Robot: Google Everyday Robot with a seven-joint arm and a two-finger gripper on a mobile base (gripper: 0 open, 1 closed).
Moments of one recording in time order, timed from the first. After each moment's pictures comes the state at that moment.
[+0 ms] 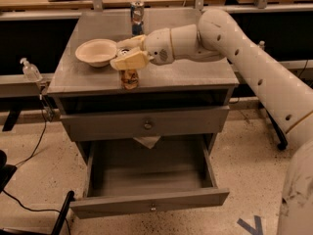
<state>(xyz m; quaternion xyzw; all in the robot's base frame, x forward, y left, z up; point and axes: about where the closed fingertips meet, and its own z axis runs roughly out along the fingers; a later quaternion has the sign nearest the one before) 0.662 0.084 0.914 -0.54 0.57 0.40 0.47</state>
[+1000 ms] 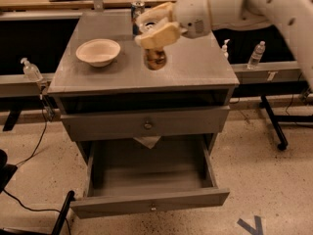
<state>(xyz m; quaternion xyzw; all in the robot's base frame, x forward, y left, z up) 0.622 0.015 1.001 -0.59 0.54 0.33 0.49</state>
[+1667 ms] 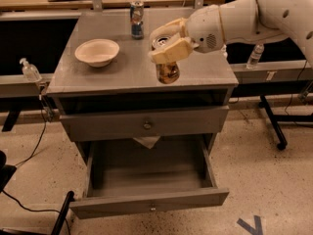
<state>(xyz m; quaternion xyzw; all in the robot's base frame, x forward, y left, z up) 0.605 -0.017 0.975 -0.58 0.58 0.31 0.48</state>
